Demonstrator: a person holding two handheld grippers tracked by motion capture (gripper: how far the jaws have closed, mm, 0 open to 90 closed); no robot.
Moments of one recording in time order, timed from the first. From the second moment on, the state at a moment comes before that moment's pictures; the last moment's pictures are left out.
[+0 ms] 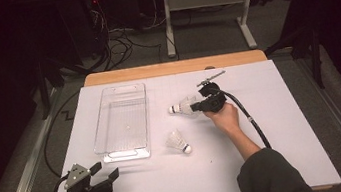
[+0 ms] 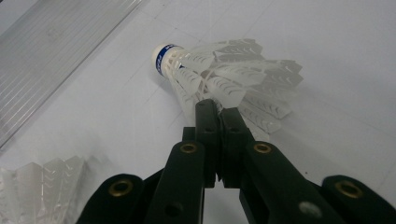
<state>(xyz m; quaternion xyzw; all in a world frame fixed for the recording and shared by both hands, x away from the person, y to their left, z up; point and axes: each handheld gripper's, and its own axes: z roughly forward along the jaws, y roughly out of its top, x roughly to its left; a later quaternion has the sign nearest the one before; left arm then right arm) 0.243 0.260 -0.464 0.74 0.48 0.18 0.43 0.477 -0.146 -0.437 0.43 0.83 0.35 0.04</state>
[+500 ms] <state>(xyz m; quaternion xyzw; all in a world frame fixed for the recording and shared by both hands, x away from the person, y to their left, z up) 0.243 0.260 -0.464 0.74 0.48 0.18 0.43 0.477 -0.146 -0.436 0.43 0.83 0.34 0.06</state>
